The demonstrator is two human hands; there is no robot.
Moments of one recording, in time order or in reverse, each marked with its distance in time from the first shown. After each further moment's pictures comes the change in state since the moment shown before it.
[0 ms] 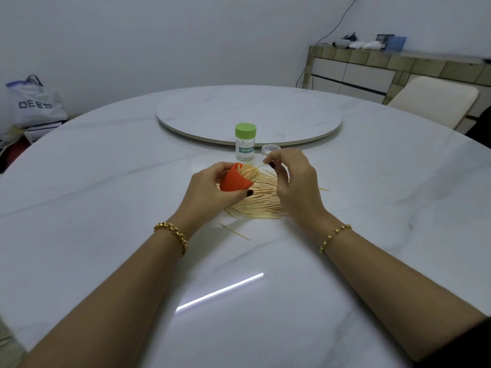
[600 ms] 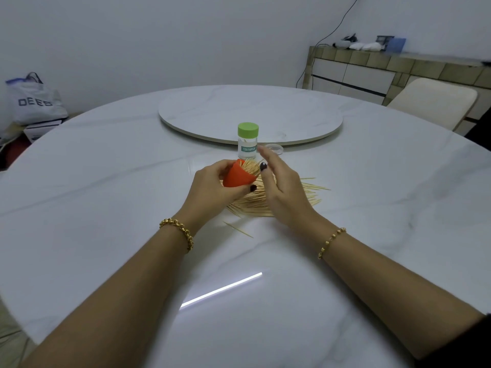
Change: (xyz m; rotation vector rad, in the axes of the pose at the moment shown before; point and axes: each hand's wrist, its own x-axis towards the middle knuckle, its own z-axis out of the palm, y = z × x) left_hand -0.004 0.009 -0.002 -0.052 0.032 0.013; right_hand -0.005 -0.031 0.006 0.276 -0.276 0.272
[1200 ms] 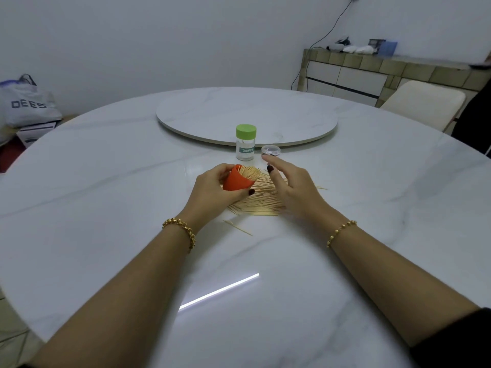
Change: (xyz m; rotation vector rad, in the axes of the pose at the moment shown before) left_hand 0.000 -0.007 0.000 -0.014 -0.049 -0.061; right_hand 0.005 0.018 -0.024 -0.167 -0.073 0.081
